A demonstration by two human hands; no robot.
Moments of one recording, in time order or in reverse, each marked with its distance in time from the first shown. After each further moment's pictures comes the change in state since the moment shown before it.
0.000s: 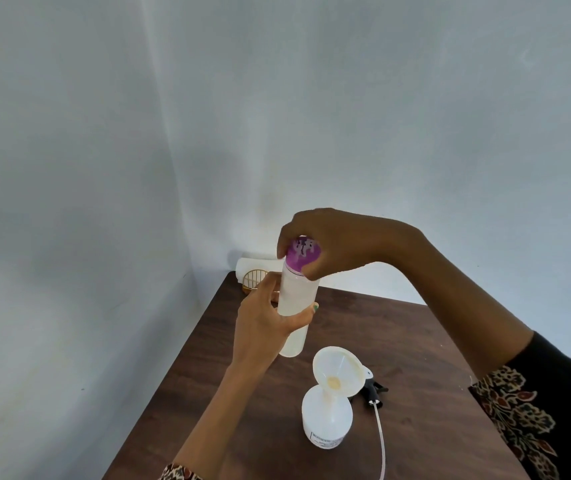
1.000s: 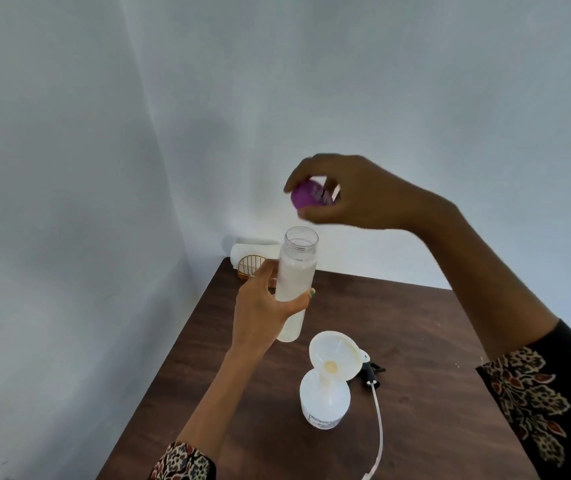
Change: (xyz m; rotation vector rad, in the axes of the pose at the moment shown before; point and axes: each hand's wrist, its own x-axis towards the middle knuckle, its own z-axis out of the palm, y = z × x) left_hand 0.007 -0.013 0.015 -0.054 -0.034 0.025; right_hand -0.010 0.030 -0.015 0.161 0.390 -0.126
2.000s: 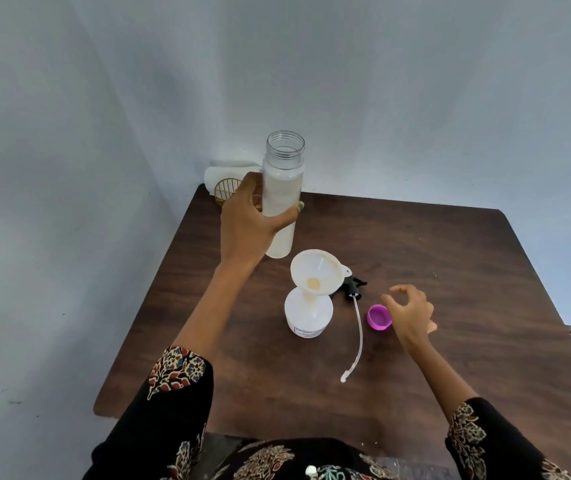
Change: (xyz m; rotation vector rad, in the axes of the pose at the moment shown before) left_hand 0.007 -0.001 0.012 -0.005 0.028 0.036; right_hand -0.253 0.127 0.249 0.253 0.470 1.353
